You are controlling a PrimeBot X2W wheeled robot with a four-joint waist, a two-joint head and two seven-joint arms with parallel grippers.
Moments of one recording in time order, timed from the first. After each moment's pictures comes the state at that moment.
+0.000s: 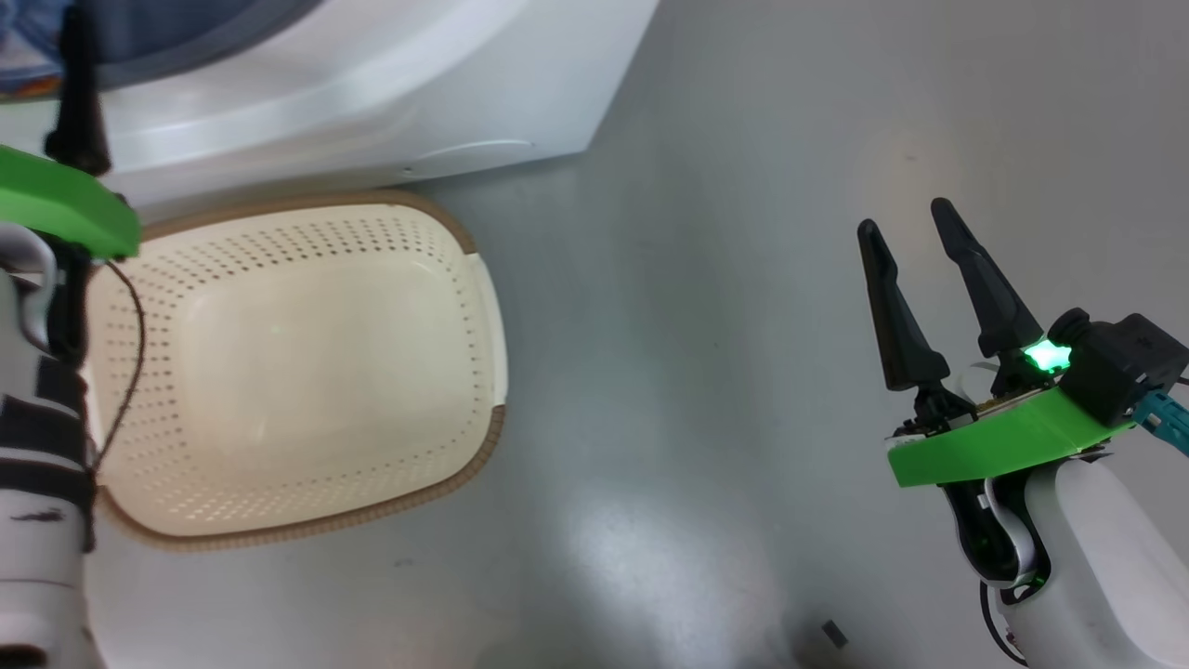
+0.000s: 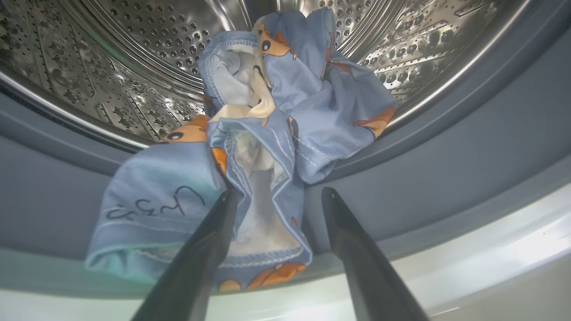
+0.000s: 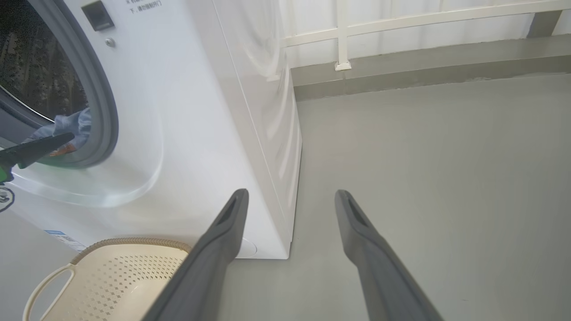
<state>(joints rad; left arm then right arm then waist) -1.07 0.27 0.03 0.98 -0.16 -0.13 -0.26 -0.37 -0.20 0.22 0.12 0.44 0.12 -0.25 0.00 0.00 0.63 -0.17</state>
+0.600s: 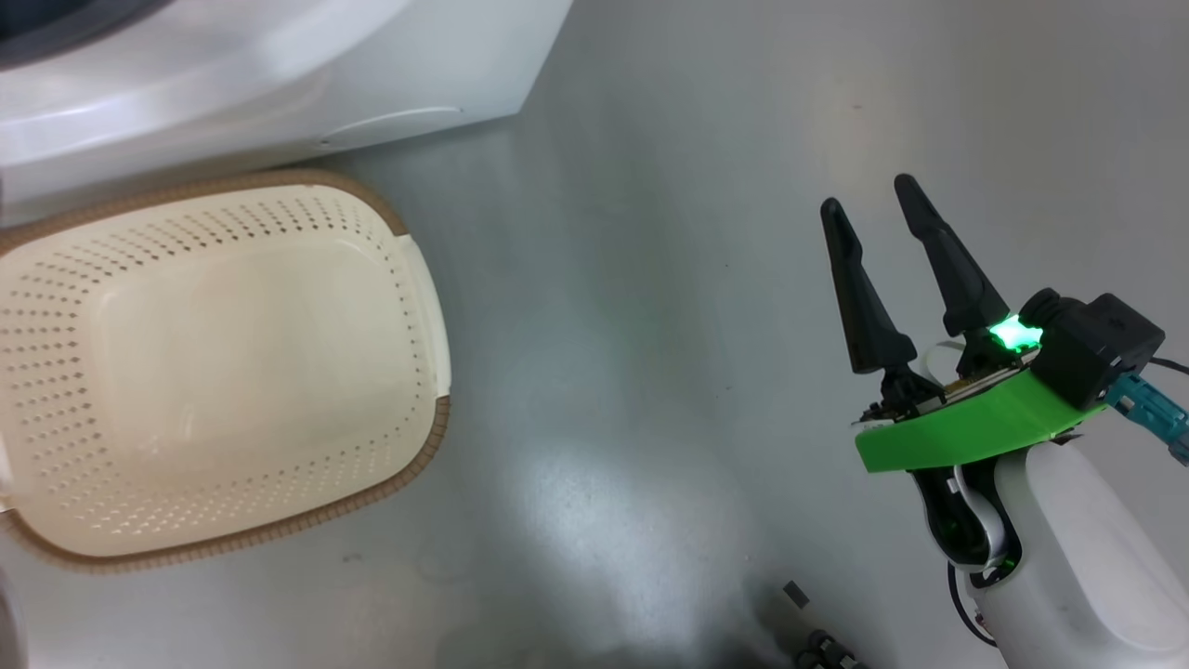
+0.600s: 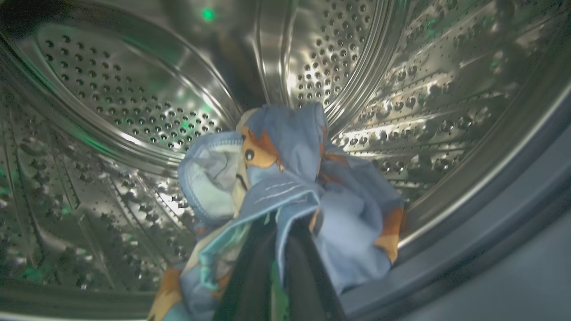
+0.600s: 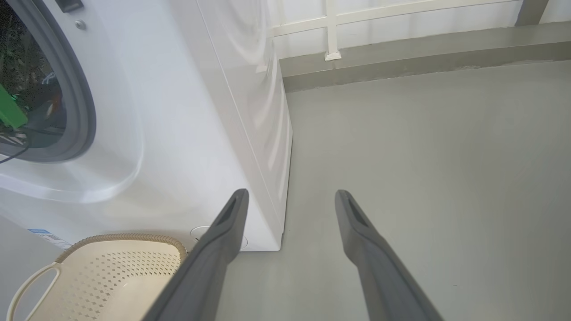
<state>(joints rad) -1.30 0.35 -0.03 0.99 -0.07 -0.07 -0.26 -0.41 -0.16 0.25 0.12 0.44 0.12 -0.25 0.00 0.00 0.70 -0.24</state>
